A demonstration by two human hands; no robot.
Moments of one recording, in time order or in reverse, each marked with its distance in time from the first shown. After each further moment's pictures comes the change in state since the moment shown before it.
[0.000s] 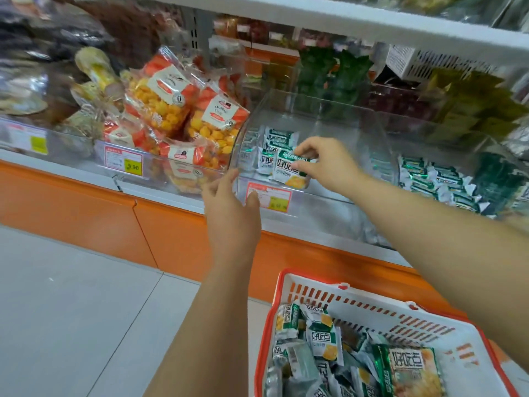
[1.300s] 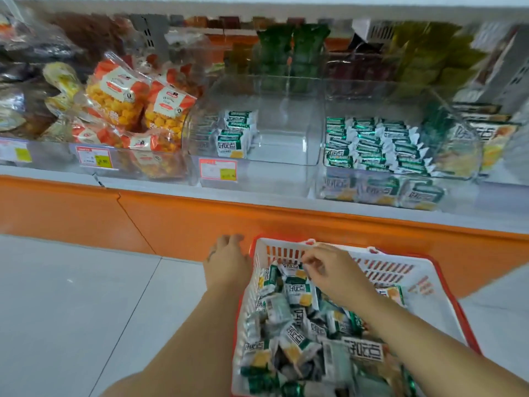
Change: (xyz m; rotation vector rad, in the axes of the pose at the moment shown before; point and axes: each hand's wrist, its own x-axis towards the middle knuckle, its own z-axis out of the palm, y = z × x) left_hand -0.099 -0.073 0.046 0.754 -0.438 -0.022; right_hand -0.250 0.078 0.018 0.003 -0.219 0.141
